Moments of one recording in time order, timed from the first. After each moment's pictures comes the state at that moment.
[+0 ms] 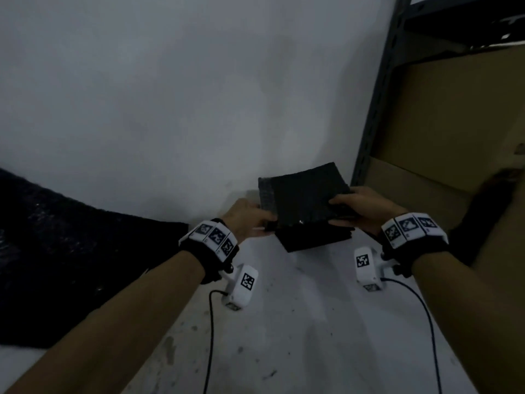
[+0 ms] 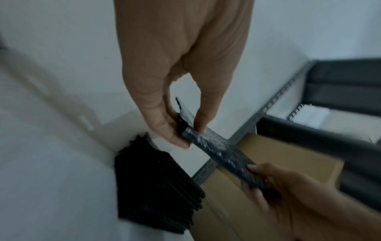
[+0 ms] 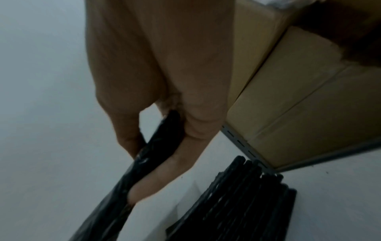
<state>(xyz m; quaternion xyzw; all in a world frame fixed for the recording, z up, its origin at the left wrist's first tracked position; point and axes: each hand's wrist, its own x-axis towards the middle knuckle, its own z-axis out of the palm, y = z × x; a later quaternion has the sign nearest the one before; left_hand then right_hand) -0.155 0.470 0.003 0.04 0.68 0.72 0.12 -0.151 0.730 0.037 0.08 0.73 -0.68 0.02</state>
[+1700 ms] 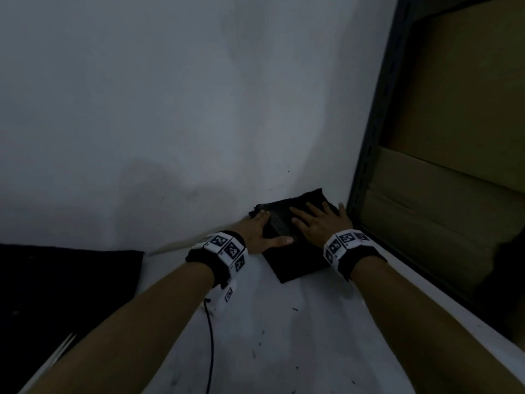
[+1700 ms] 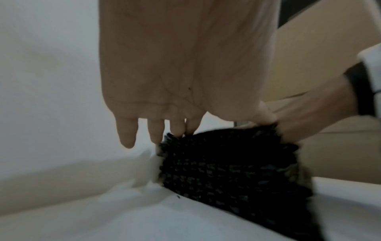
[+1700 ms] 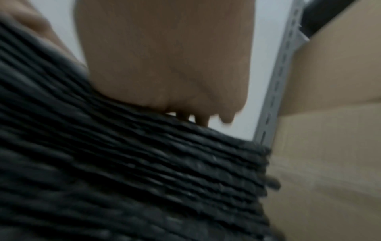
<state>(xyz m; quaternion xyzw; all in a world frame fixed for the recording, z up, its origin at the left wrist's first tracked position) -0.330 0.529 -0.069 0.22 0.96 0.14 0.14 -0.344 0.746 -0.091 0.00 1.00 0.06 0.01</state>
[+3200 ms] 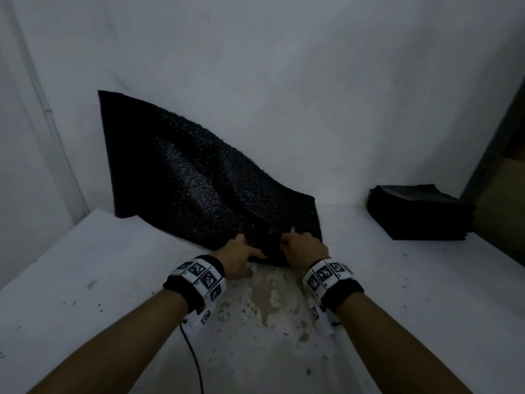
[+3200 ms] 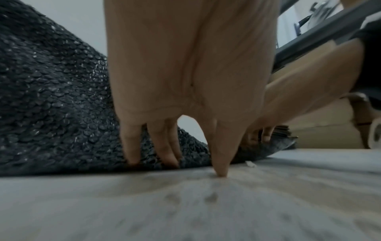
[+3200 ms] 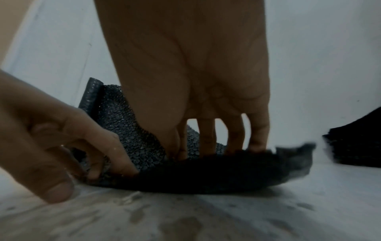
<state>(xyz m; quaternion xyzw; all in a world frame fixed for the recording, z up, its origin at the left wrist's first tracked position) -0.016 0.201 -0.102 0.10 0.98 0.09 0.13 -0.060 0.388 -0.091 -0.15 0.98 -0.10 0.04</state>
